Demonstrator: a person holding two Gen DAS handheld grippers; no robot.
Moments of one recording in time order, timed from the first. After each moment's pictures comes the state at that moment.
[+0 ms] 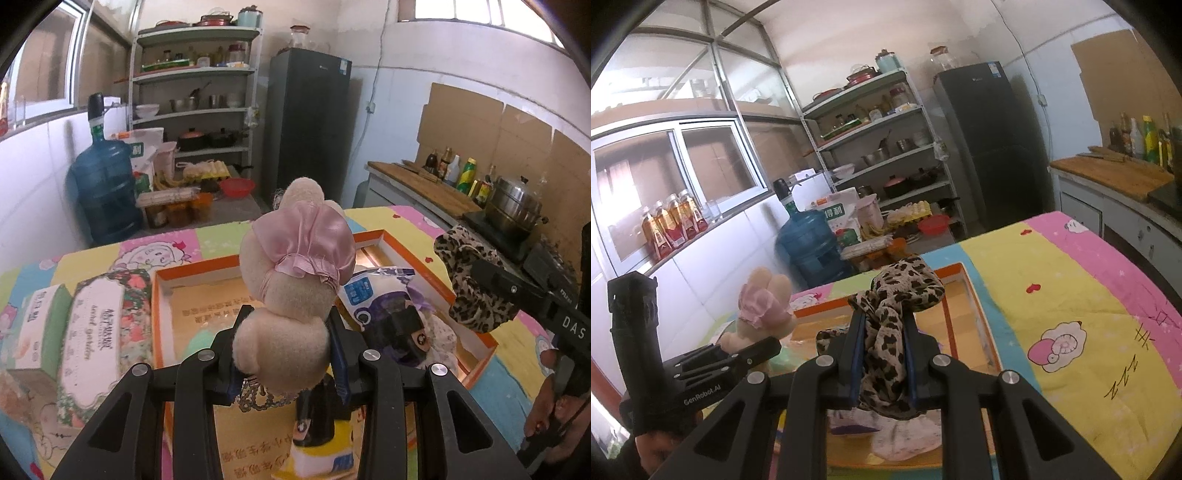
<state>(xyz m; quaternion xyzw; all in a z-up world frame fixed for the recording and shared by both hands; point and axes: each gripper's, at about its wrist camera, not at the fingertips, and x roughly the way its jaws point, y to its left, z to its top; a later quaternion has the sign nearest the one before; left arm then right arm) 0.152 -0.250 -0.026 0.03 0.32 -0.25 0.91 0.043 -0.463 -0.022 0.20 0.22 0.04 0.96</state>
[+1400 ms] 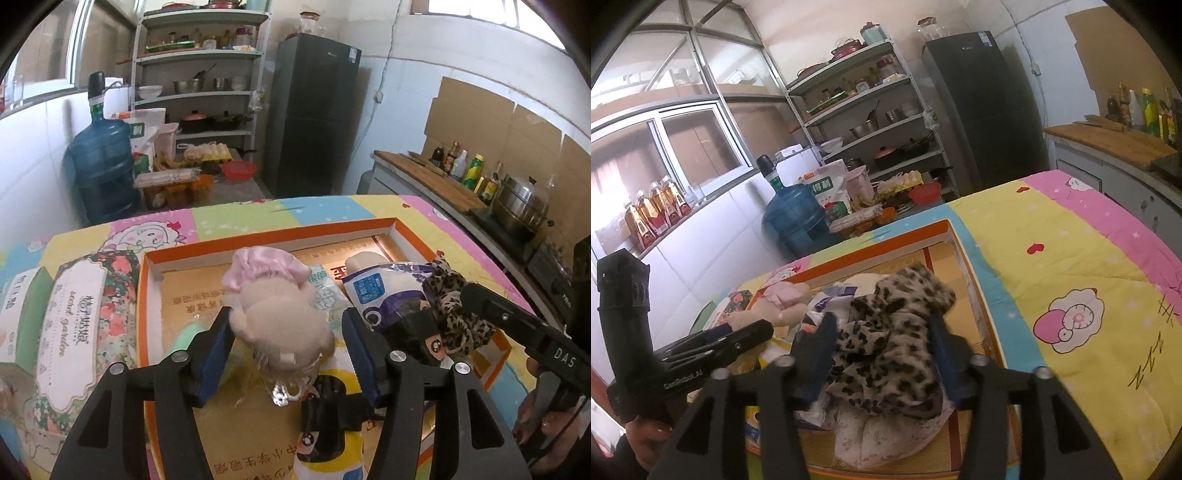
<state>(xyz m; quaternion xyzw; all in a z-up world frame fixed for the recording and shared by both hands) 0.174 -0.254 -0.045 0.02 0.35 -0.25 0.90 0.066 -0.468 -0.058 0.21 0.27 0.03 0.94</state>
